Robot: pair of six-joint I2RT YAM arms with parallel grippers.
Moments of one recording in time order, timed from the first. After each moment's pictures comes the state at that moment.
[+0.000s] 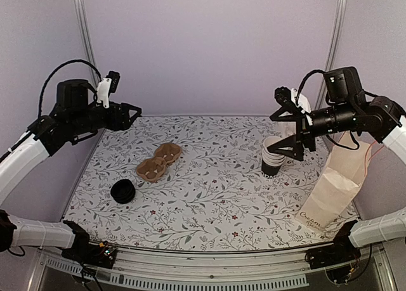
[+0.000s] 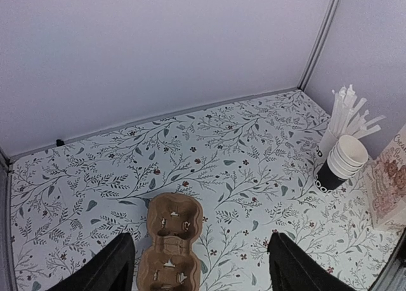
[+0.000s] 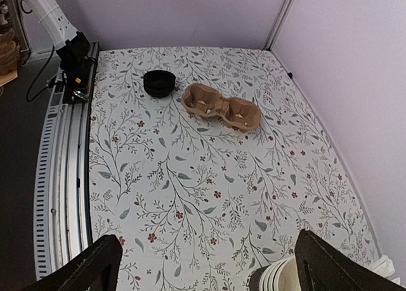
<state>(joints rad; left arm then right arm) -0.46 1.06 1.12 -0.40 0.07 -0.12 0.68 1.14 1.38 -0.84 -0.45 -0.51</state>
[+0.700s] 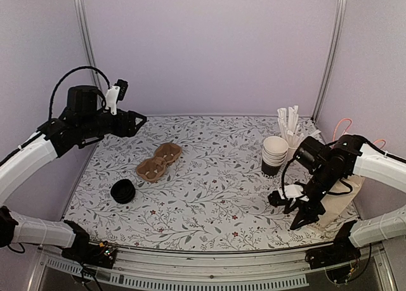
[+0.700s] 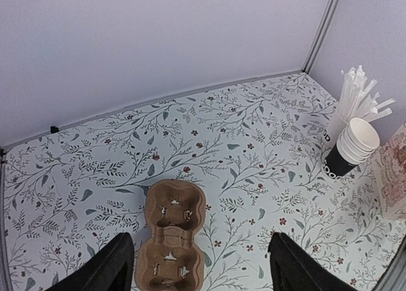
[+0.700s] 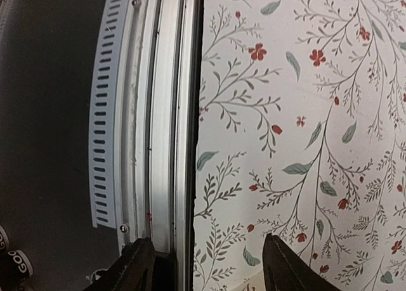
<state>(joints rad) -0.46 1.10 1.06 -0.36 0.07 -0.11 0.75 1.15 0.96 -1.21 -0.49 -0.83</state>
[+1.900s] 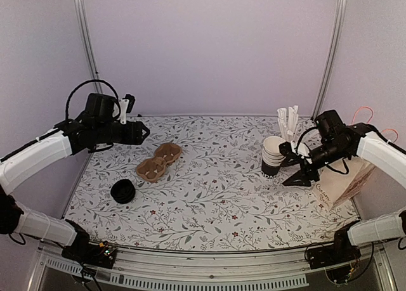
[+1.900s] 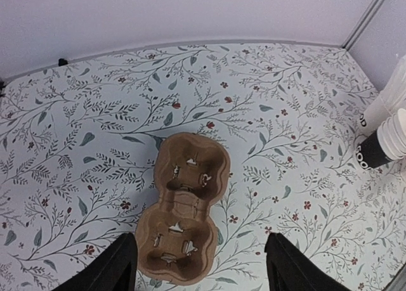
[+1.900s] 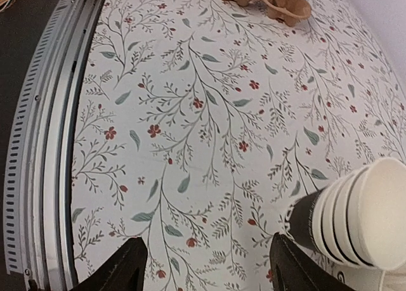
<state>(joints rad) -0.46 1.20 1.02 -0.37 0.01 -0.22 0.29 1.20 1.01 -0.93 -0.64 -1.06</state>
